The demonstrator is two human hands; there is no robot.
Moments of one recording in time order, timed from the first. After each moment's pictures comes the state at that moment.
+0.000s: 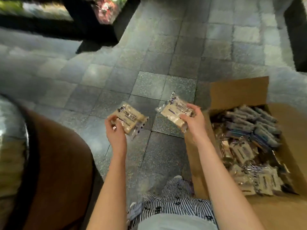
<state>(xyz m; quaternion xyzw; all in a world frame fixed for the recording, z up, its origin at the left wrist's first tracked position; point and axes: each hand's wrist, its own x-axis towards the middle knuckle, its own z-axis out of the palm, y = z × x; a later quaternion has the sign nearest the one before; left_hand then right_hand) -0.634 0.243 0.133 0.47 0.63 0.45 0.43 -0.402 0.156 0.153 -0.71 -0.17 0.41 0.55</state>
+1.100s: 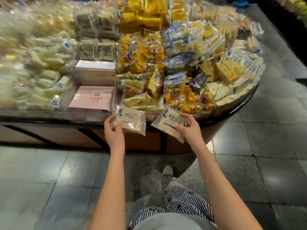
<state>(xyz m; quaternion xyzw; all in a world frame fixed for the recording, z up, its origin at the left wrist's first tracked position) -1.288 -0.156 0.175 -0.03 0.73 0.68 0.06 -1.142 0.043 0.177 -0.39 -0.63 0.66 0.16</state>
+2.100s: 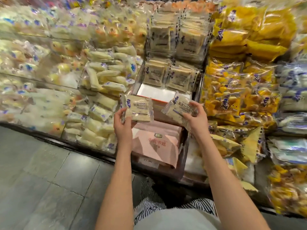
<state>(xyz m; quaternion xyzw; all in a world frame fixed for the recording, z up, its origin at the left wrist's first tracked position) -1.733 -0.223 0.178 -0.08 0.68 0.72 0.02 -1.650 -0.004 0.182 -0.32 -0.72 0.59 0.17</state>
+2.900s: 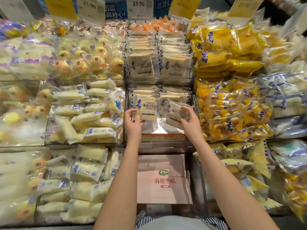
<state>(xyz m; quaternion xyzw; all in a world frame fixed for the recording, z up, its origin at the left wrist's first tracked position) -1.915 -0.118 0.161 0.04 0.71 0.68 0.17 -1.779 0.029 0.164 -0.40 -0.75 0.48 0.21</state>
